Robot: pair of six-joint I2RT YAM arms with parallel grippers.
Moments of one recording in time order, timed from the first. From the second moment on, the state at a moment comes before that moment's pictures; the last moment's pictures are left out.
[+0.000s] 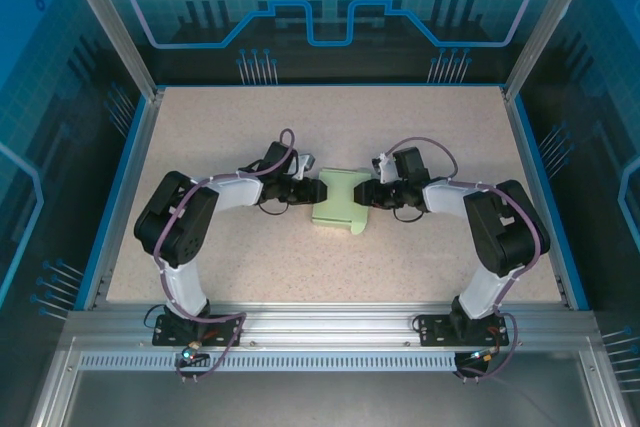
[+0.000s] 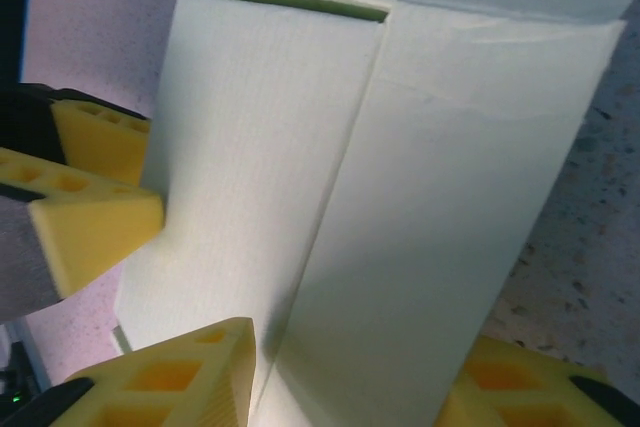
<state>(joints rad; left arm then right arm) -0.43 1.85 1.00 -0.08 0.48 -0.50 0.33 1.73 0.82 0.01 -0.61 0.45</state>
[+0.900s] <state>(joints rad) -0.47 1.85 0.95 0.03 0.58 -0.57 0.36 1.50 0.77 0.03 -0.69 0.51</state>
